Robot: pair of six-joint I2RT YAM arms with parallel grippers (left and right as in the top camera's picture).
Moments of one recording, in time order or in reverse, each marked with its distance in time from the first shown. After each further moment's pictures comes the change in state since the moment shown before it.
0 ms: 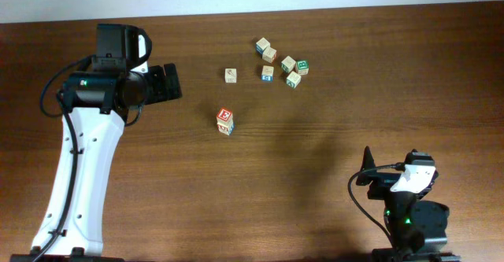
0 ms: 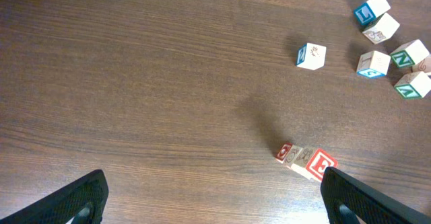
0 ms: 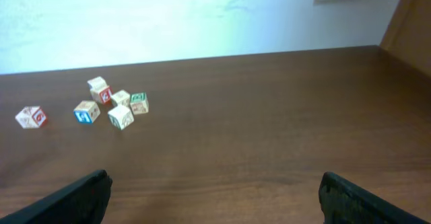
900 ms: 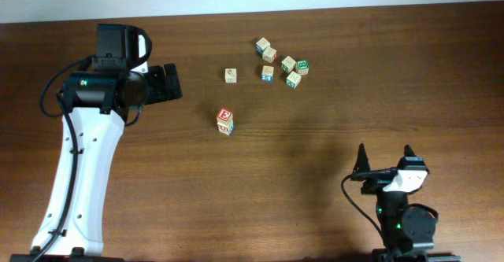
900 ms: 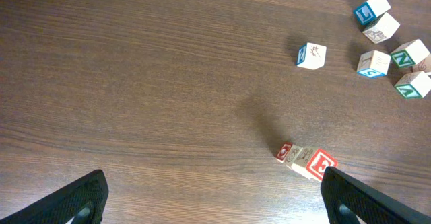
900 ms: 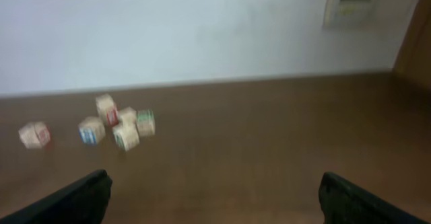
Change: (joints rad) left arm 0.000 0.000 0.000 0.000 0.000 0.000; right arm 0.000 -0.084 -0.206 0.255 -0.026 -0.004
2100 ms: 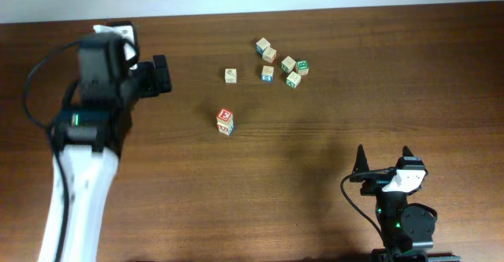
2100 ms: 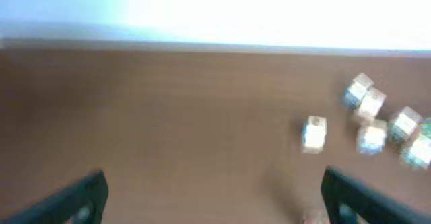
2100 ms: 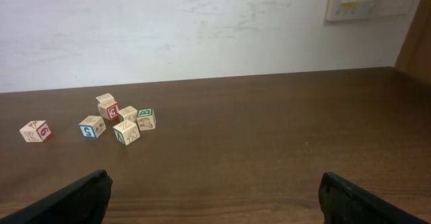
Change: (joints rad) left arm 0.004 -0.229 -0.211 0.413 -0.083 0.173; right arm 0.000 0.000 0.000 -0.002 -0.004 0.001
